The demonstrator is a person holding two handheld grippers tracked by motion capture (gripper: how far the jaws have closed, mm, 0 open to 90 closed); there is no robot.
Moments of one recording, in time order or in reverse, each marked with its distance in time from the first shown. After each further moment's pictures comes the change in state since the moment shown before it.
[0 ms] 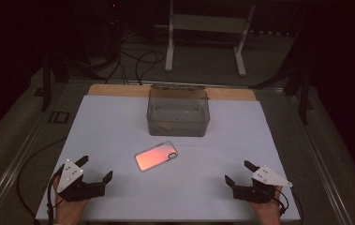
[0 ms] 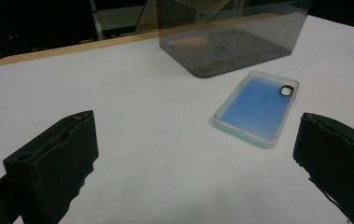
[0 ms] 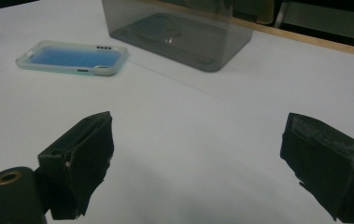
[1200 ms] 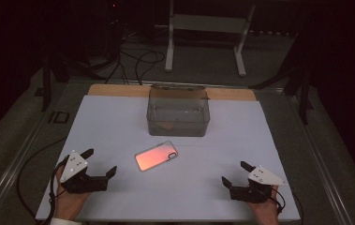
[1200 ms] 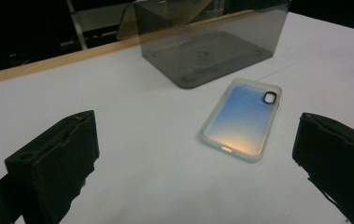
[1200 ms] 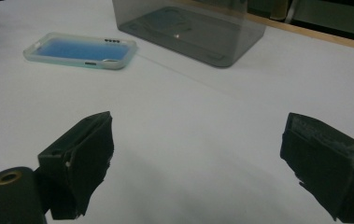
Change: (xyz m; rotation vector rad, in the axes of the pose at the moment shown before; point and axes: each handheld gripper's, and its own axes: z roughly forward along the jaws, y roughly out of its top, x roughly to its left) left arm -0.002 0.030 0.011 0.027 -0.079 0.066; right arm 0.004 -0.001 0.007 0.020 0.028 -0.016
